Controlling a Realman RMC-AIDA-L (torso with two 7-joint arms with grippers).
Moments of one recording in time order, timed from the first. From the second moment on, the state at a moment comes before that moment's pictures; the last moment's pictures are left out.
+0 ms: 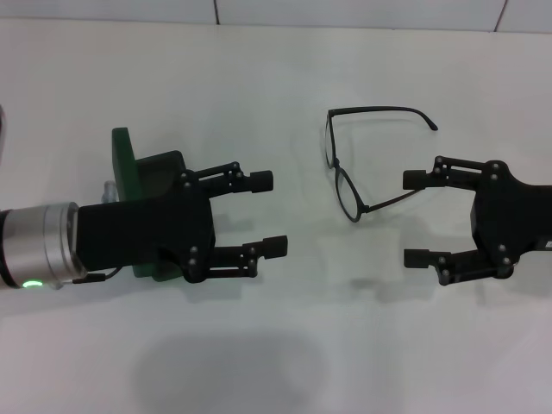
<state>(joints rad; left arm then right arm) -0.67 -2.02 2.83 -0.27 -0.31 1.89 -0.76 0.56 1.87 -1.39 -0.42 -1.27 -1.66 0.89</state>
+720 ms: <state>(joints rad) -0.64 -2.02 2.84 -0.38 -0.53 1.88 -0.98 0.55 1.88 -1.33 -0.43 -1.27 -1.64 0.90</state>
